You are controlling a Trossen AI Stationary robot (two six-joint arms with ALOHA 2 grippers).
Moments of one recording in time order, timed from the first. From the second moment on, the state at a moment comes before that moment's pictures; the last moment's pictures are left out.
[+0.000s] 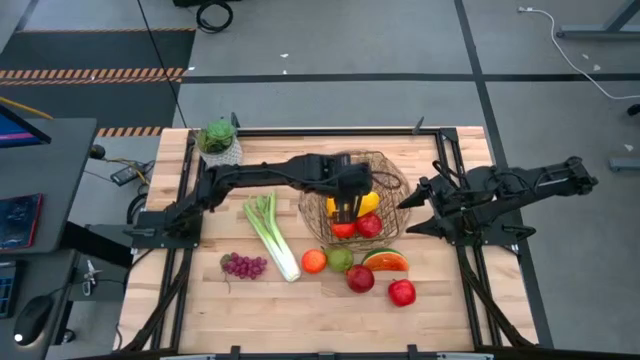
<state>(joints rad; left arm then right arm) 0.03 2.22 2.32 -1.12 -0.25 0.11 0.22 0.55 0.64 -0.34 -0.03 0.47</state>
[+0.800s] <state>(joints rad) -0.21 2.21 2.32 -1.52 -0.91 -0.29 0.22 0.37 0.64 -0.21 -0.03 0.10</state>
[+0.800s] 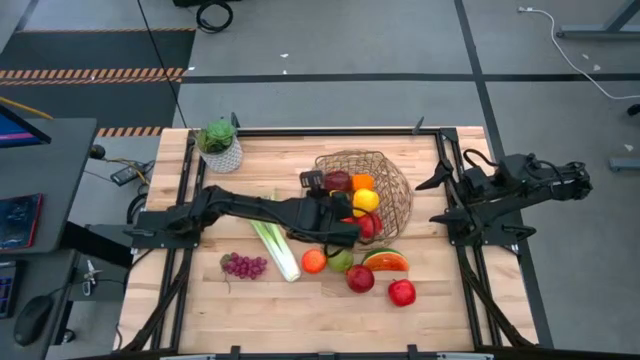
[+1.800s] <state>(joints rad) -0.40 1.93 1.68 -1.52 -1.14 -0.59 0.22 0.44 0.64 -0.22 -0.03 0.24</state>
